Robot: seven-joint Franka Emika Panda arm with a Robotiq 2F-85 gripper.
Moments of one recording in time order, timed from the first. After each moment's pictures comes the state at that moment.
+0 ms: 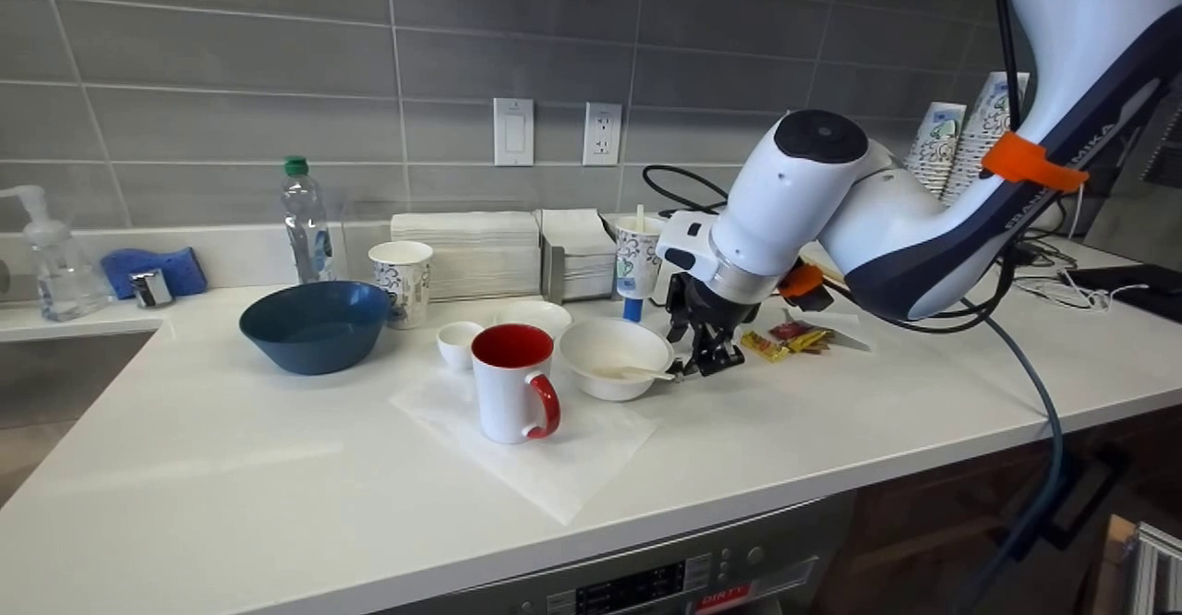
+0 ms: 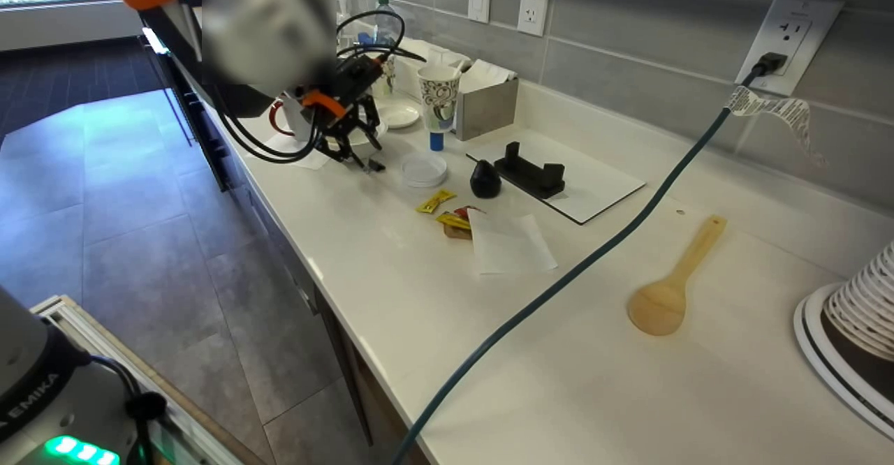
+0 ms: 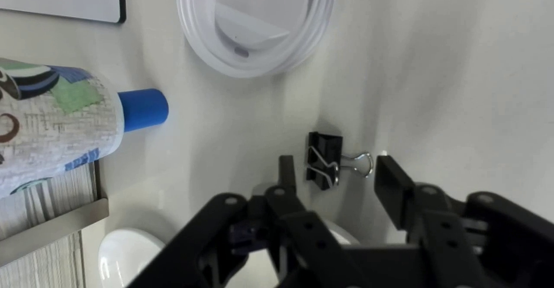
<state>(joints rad) 0.06 0.19 -0.07 -2.45 -1.27 2.95 -0.07</state>
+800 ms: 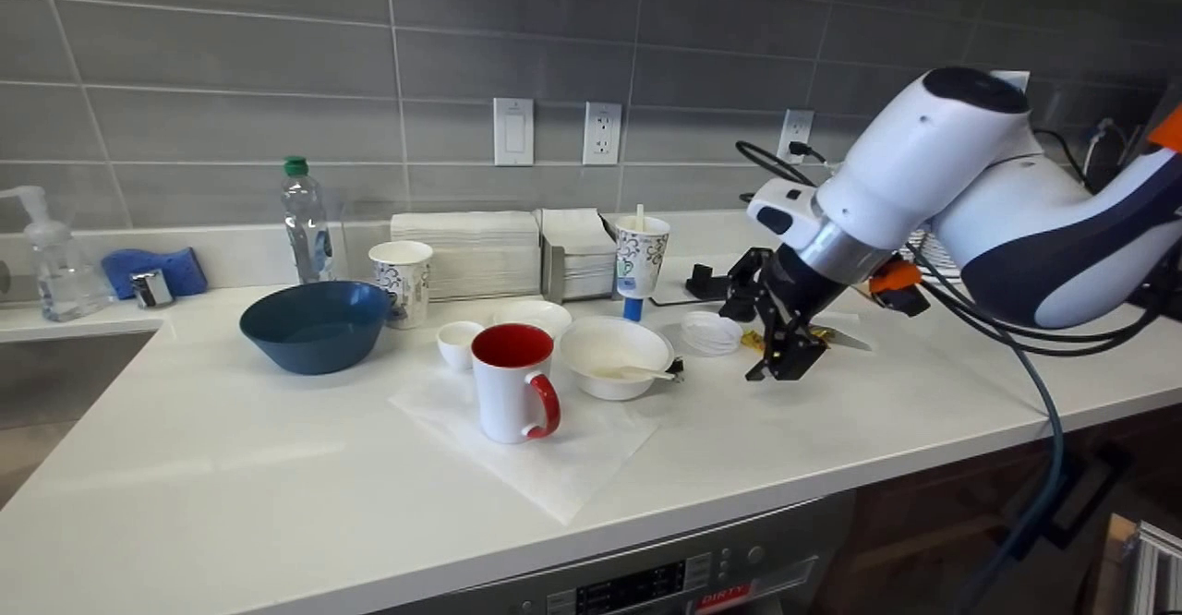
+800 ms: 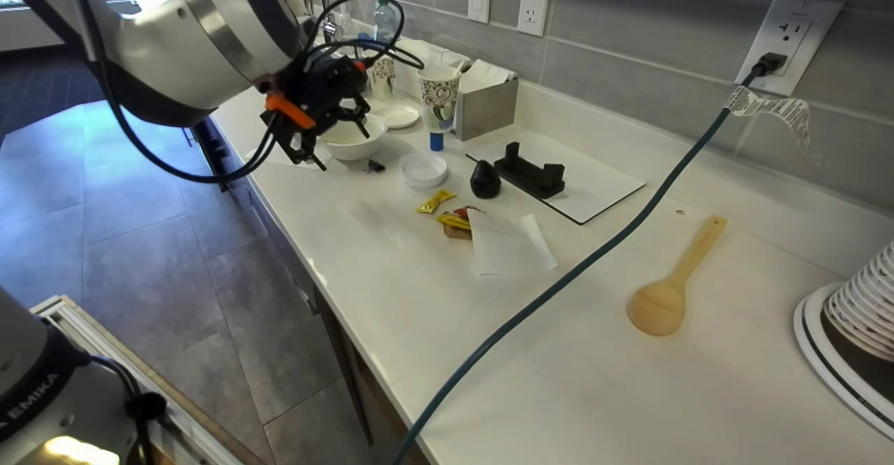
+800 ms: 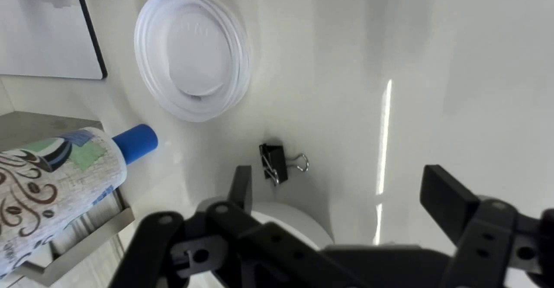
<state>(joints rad) -0.04 -0.07 -0.10 -2.73 -1.09 3.13 -0.17</state>
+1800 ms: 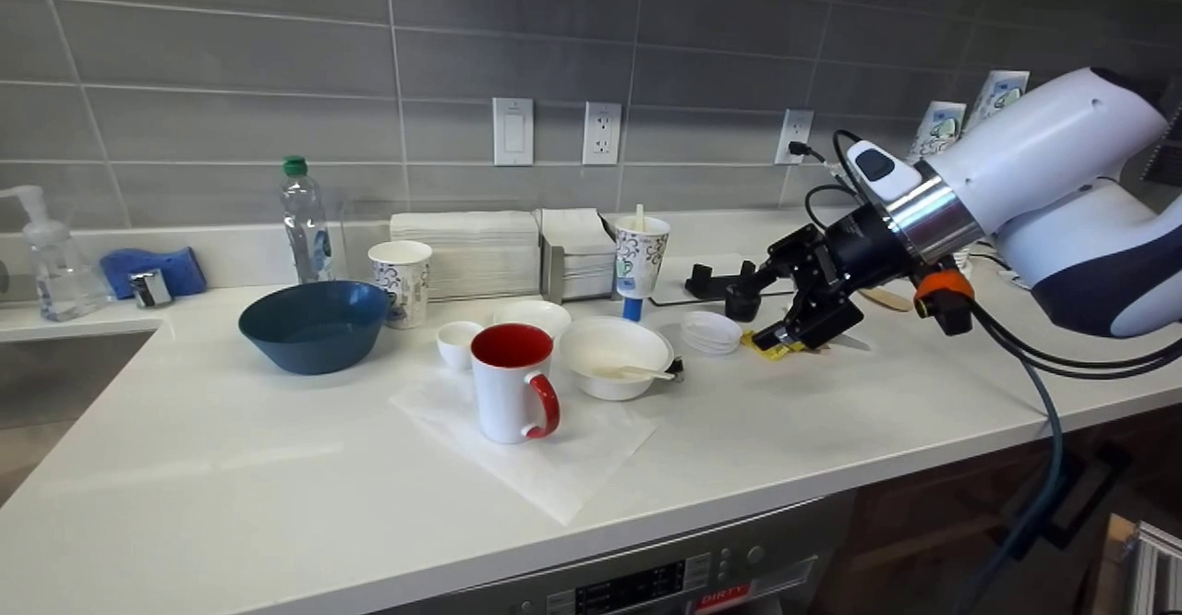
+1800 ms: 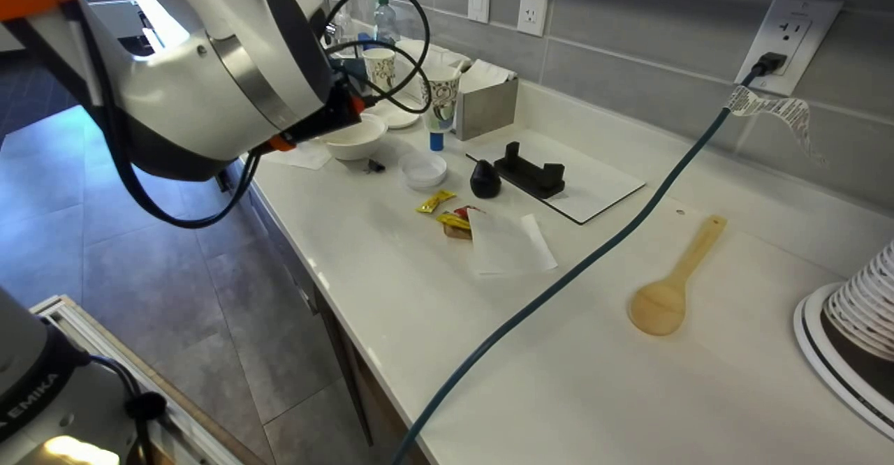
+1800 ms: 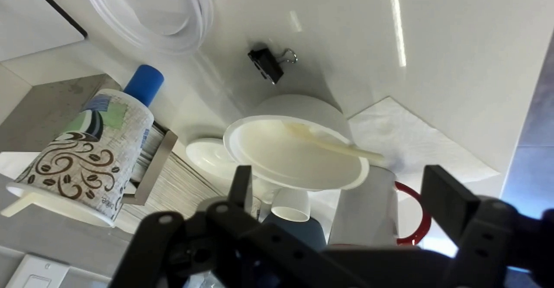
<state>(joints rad) -0.06 -0.04 -0.36 -2.77 -1.40 3.69 0.23</state>
